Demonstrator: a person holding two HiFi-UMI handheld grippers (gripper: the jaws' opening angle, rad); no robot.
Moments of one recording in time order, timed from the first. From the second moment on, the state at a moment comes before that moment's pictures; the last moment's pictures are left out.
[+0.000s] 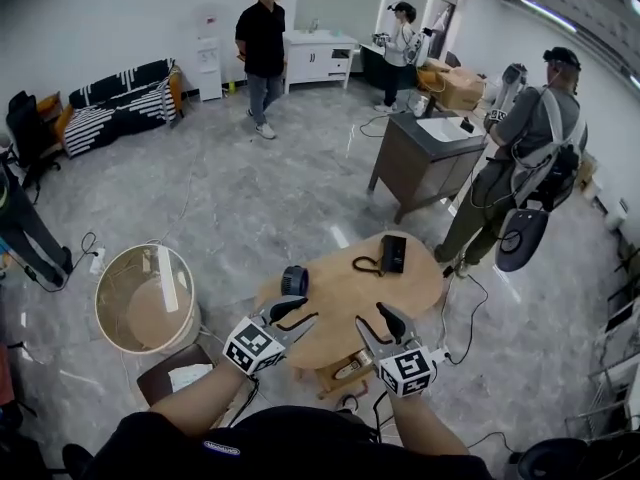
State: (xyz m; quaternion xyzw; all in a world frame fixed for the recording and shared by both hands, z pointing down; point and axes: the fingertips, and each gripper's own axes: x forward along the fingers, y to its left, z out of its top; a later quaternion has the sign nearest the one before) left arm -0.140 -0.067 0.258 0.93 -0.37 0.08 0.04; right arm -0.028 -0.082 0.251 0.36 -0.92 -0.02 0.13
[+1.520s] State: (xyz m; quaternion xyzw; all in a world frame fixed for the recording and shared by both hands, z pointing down) left arm -0.222 0.102 0.070 0.92 -0.38 0.01 0.06; right arm -0.155 0.091 0.055 0.15 -0.99 0.04 -0.03
